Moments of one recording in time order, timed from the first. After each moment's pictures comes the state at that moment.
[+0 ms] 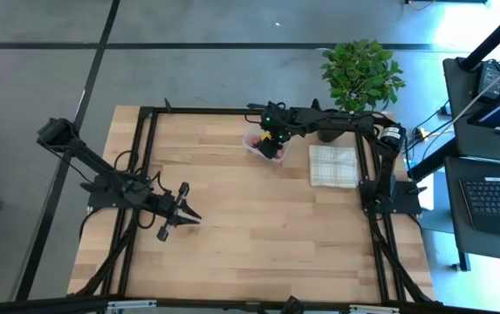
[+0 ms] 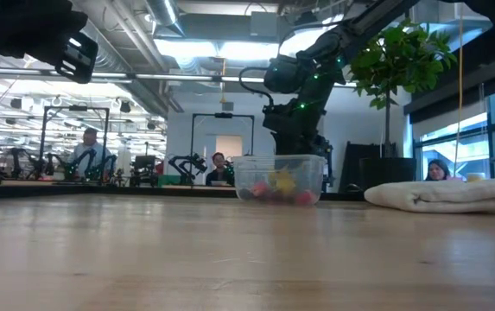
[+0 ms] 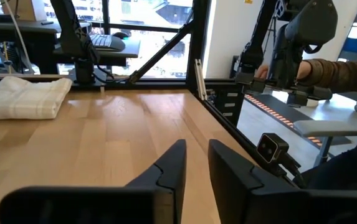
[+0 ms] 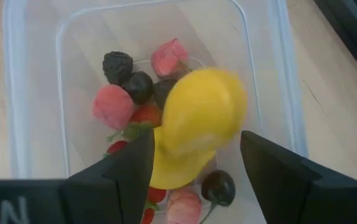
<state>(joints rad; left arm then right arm) -0.55 0.89 0.12 0.71 -0.27 -0.12 -0.45 1.92 1.37 -0.56 0.05 0.12</state>
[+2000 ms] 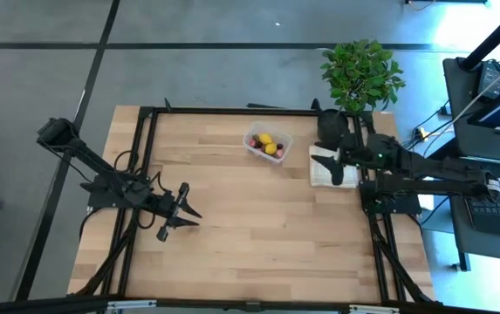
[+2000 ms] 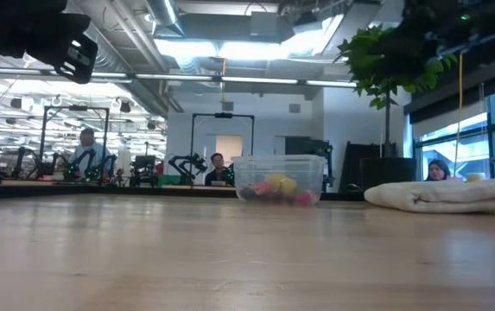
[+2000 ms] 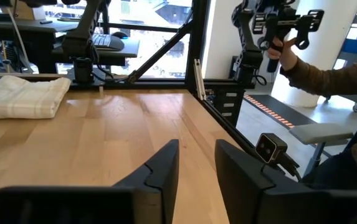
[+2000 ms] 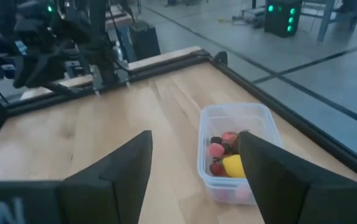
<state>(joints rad) -0.56 0.89 0.12 0.71 -0.27 -0.13 -0.24 0.58 0.48 -0.12 0.05 0.17</state>
